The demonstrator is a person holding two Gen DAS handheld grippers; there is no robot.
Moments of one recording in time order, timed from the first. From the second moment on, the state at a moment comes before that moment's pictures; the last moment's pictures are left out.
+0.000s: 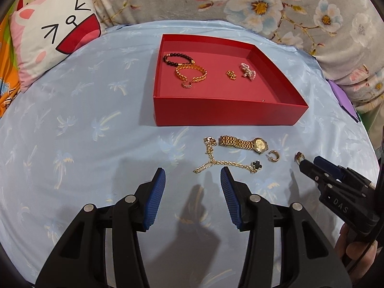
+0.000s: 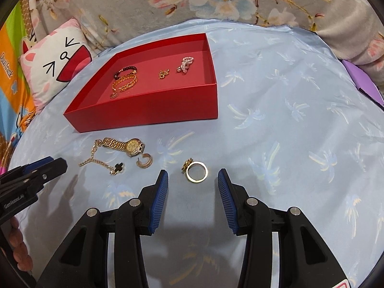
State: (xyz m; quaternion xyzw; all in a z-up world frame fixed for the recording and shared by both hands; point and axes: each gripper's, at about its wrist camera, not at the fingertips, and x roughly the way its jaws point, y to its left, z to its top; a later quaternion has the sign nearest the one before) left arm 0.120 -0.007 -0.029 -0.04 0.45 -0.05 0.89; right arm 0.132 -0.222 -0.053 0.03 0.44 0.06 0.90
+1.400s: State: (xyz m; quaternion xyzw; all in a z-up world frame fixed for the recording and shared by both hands) left arm 0.124 -0.018 -0.041 -0.04 0.45 -0.06 0.89; right arm 0.108 -0.223 -0.042 0.05 0.43 0.08 0.90
